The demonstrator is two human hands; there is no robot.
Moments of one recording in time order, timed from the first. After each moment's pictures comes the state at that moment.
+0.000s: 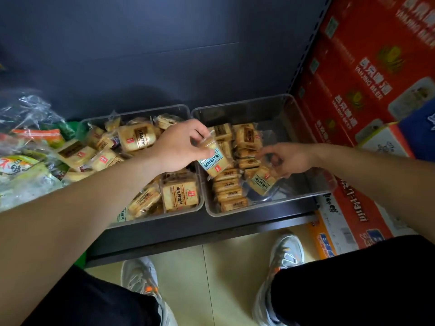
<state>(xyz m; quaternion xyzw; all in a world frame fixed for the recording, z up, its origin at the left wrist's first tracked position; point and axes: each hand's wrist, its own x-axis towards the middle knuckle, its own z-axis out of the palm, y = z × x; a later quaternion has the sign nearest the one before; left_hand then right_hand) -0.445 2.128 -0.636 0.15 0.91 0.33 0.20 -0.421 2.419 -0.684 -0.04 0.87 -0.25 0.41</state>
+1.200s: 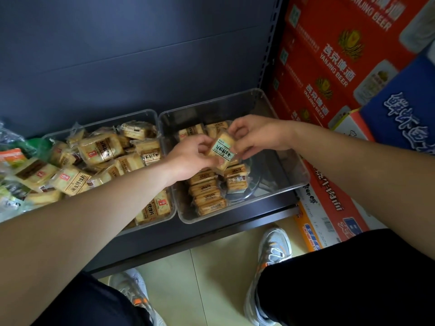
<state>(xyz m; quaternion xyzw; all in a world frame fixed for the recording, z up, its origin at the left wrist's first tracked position) -0.439 2.207 -0.671 0.11 0.84 0.42 0.31 -0.434 2.423 -0.658 0.01 0.79 -0.51 0.34</state>
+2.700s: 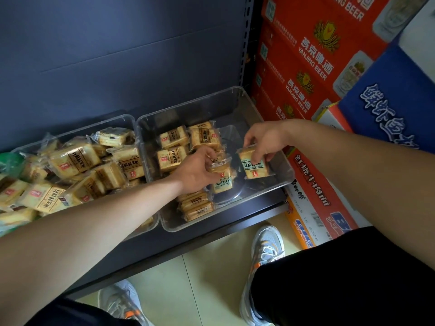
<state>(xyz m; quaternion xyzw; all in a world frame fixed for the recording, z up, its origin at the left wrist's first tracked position) -0.441 2.241 -0.742 0.22 0.85 0.37 0.30 -0.429 2.475 -0.677 0.07 0.88 -0.28 0.39</state>
